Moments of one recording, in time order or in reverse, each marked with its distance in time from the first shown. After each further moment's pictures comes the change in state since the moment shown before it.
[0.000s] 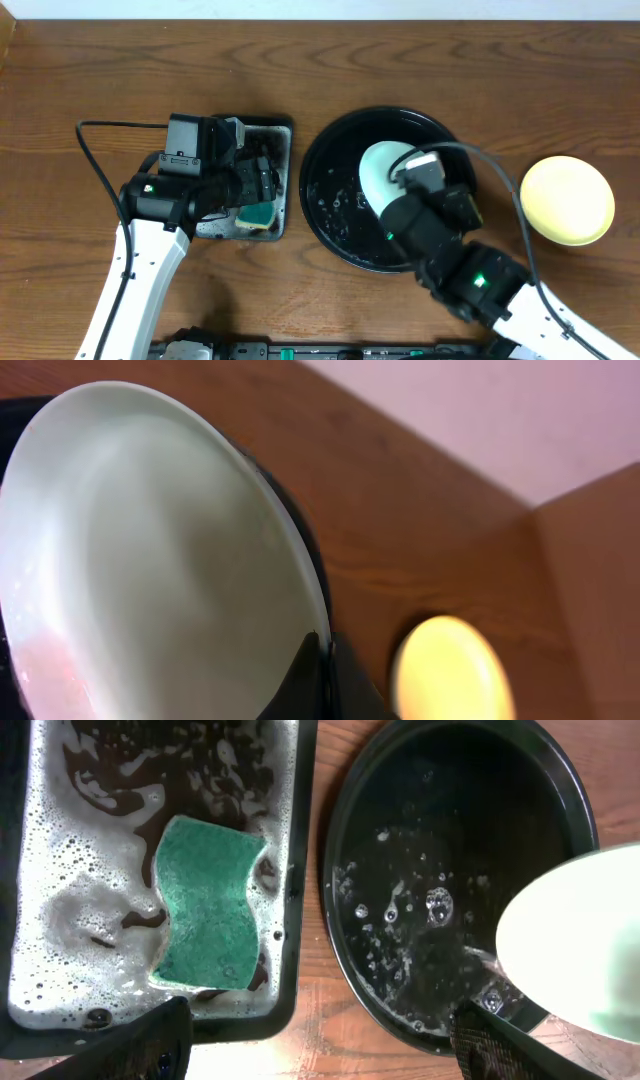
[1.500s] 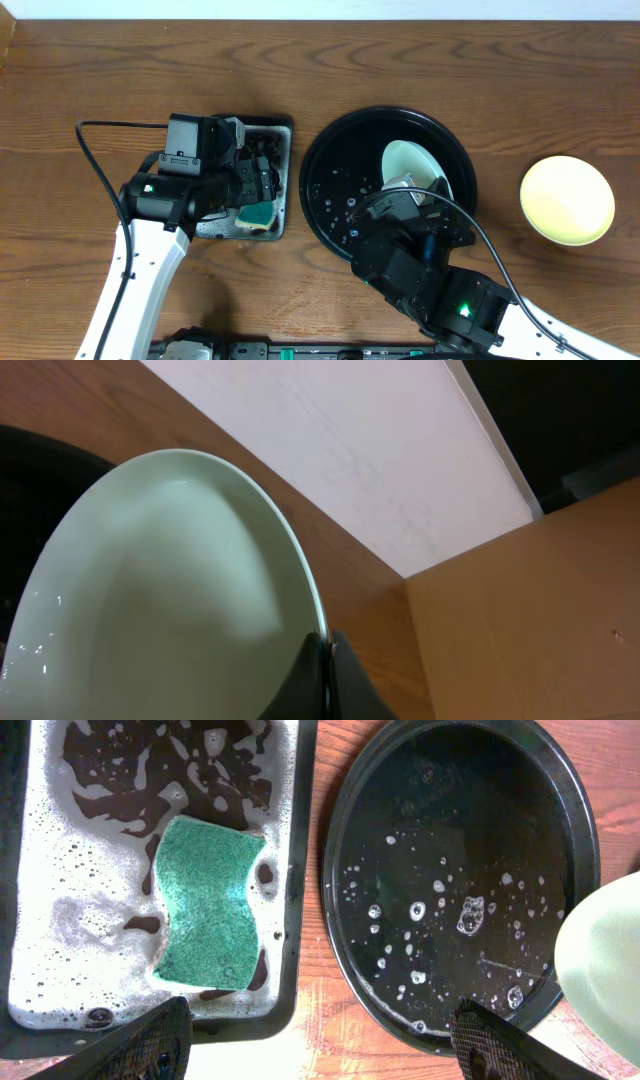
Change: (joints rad) left arm 0.000 0.000 0.000 0.000 0.000 0.000; right arm 0.213 0.000 0.000 0.006 0.361 -0.122
